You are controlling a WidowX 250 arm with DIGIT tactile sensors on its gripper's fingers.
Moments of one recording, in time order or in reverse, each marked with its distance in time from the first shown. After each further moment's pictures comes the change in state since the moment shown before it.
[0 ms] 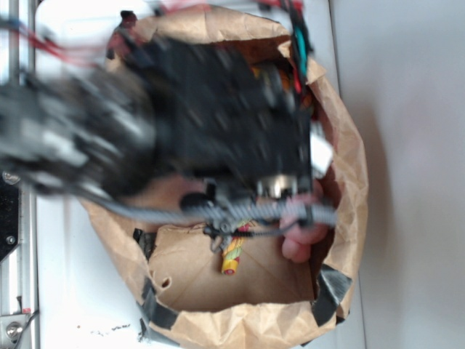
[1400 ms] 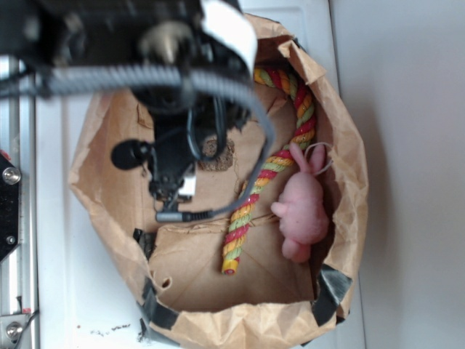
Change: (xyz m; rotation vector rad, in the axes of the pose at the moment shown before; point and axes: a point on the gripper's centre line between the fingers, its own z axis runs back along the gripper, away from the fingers) arm -0.015 -0.006 0.016 -0.044 -0.115 -0.064
